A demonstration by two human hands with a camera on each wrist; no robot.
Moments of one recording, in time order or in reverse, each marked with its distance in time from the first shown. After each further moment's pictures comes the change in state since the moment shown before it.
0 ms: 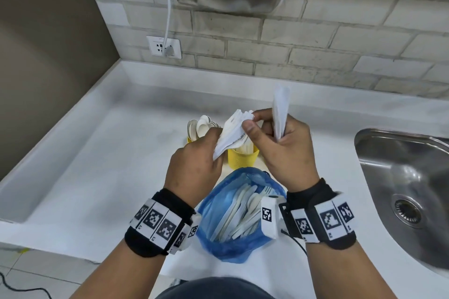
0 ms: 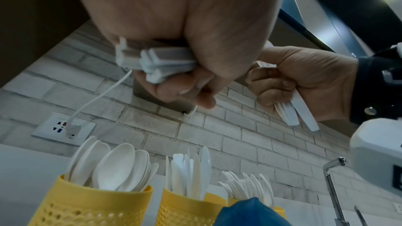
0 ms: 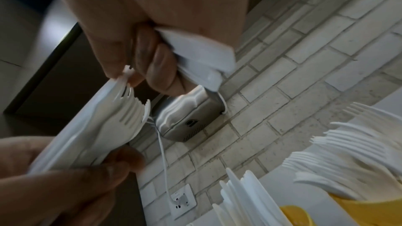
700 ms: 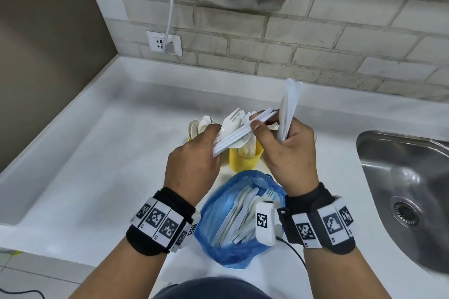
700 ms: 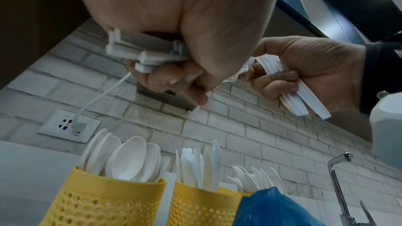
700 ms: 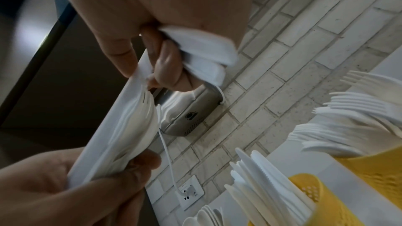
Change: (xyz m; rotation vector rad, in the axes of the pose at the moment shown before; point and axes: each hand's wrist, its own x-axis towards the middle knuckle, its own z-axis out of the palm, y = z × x) left_hand 0.008 -0.013 0.007 0.049 0.013 -0.080; right_hand 0.005 0.008 0.010 0.043 0.105 0.025
